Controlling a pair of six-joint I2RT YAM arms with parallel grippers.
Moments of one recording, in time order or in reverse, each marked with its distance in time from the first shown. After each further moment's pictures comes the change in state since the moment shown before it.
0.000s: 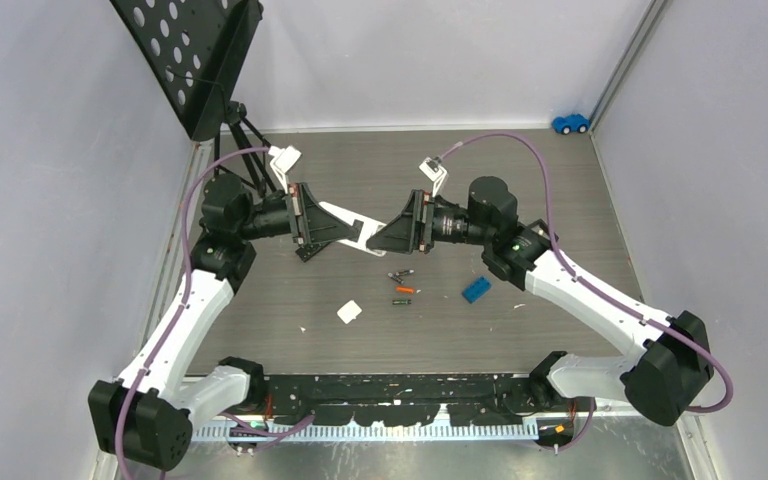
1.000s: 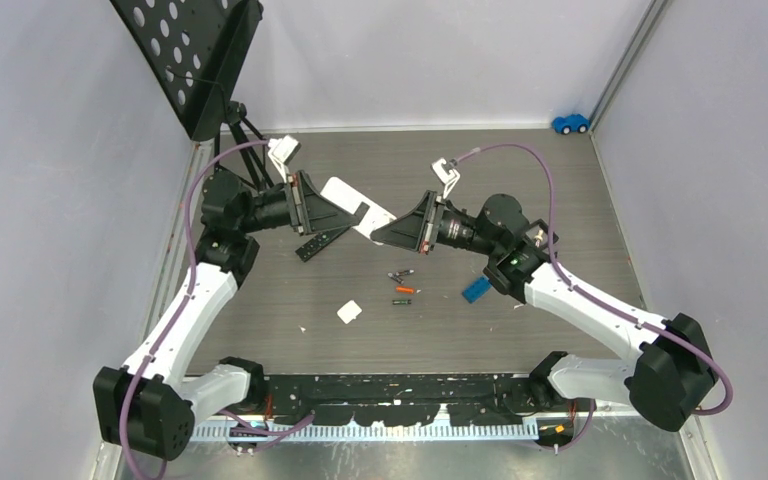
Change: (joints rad) left arm 0.002 0.047 -0.005 0.215 -0.042 -0.193; right arm 0.008 -0.034 -0.166 0.385 0.108 0.208
